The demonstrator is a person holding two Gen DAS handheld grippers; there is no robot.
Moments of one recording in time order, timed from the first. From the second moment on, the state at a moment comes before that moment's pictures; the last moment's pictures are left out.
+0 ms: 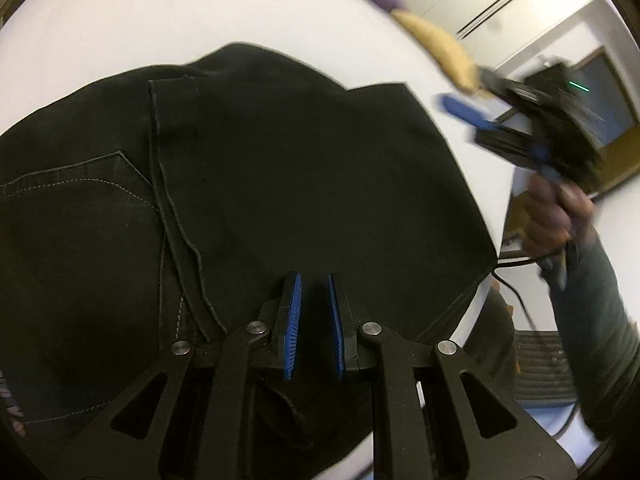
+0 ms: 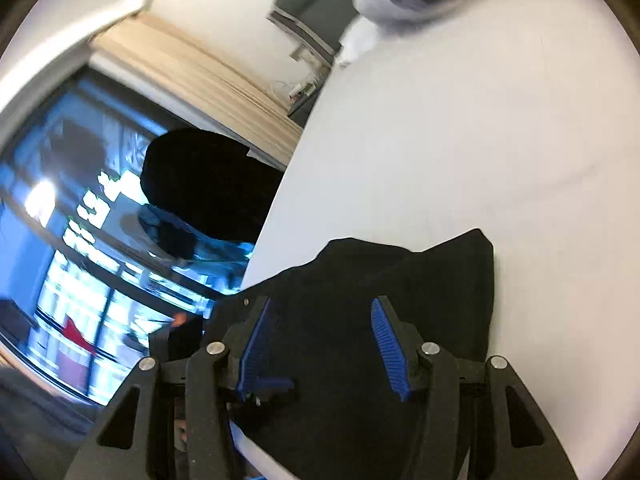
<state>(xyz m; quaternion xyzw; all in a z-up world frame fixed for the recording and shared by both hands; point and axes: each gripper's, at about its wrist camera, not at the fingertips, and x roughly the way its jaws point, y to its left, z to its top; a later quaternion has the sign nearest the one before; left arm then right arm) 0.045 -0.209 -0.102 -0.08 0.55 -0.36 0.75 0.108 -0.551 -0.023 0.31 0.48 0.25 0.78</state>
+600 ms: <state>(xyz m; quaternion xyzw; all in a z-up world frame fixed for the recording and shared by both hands) 0.044 -0.190 -0.116 -0.10 0.53 -0.37 0.76 0.003 -0.553 -0.079 0.35 0.52 0.26 0.73</state>
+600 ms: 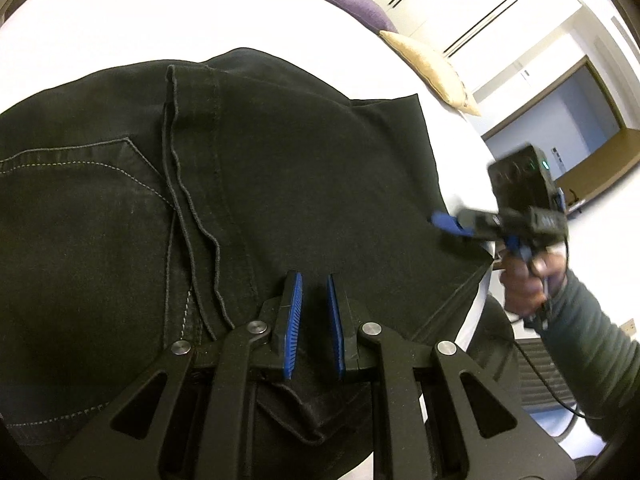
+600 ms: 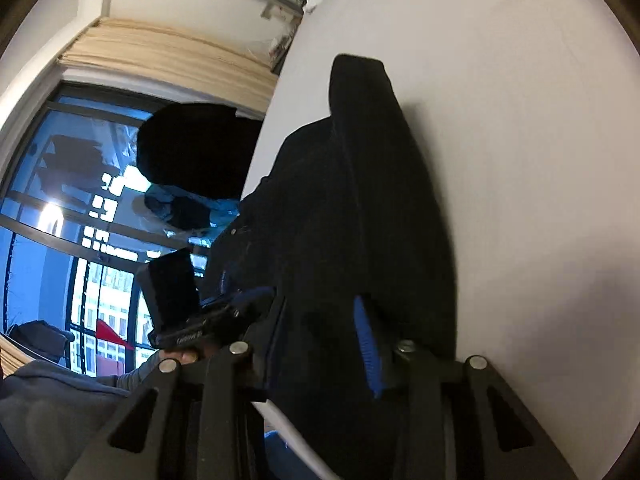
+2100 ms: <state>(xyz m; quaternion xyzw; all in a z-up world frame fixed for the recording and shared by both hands) -0.081 0.021 -0.126 -0.49 0.43 -0.08 0.75 -0.026 -0.496 -0.062 0.26 0.49 0.08 0.83</state>
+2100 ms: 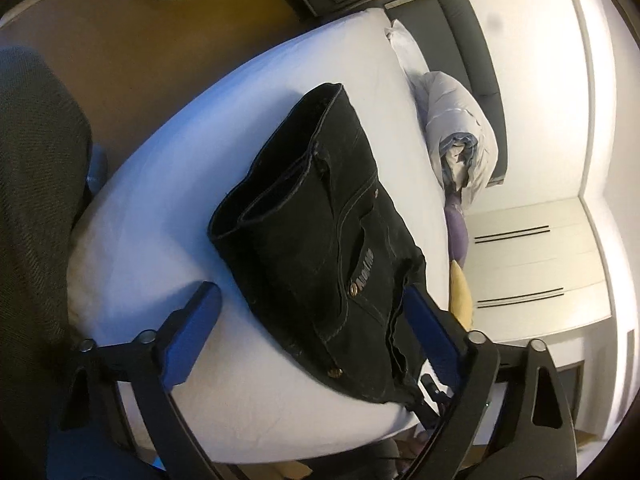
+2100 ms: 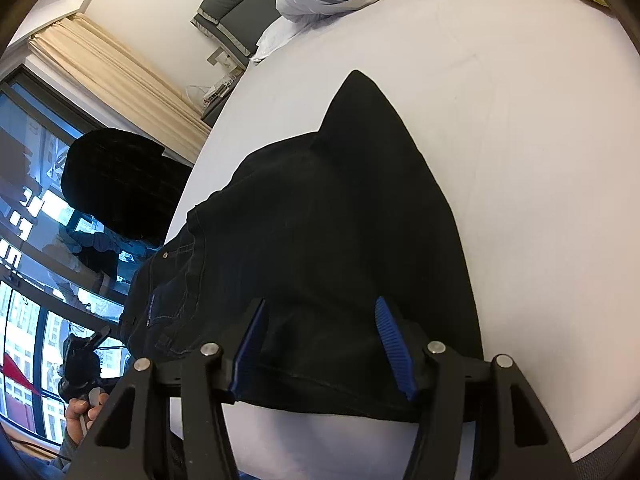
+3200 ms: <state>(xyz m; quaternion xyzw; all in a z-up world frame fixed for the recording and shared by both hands) -0.009 0.017 -0.087 -0.52 0.42 -0.13 0.73 0.061 -0.410 -0.041 0.29 0.49 0.24 0.78</state>
